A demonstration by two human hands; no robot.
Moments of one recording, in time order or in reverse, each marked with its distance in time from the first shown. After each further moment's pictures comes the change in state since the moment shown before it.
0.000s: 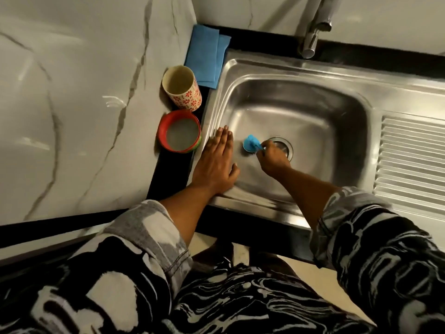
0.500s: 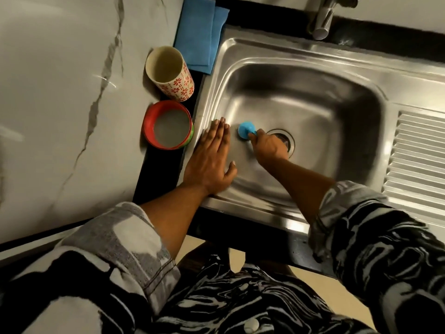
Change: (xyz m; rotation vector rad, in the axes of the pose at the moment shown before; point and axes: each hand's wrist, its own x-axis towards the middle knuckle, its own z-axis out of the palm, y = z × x) left_hand 0.007 -0.002 0.005 0.008 -0.004 -0.016; right_hand 0.032 -0.010 0.010 -0.304 0.031 -0.081
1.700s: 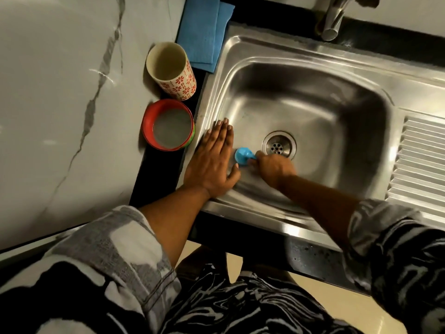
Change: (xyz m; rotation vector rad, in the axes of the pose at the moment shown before) left_hand 0.001 0.001 -0.003 -0.006 -0.013 0.007; right_hand -0.035 0.018 0.002 -0.177 -0.218 -0.161
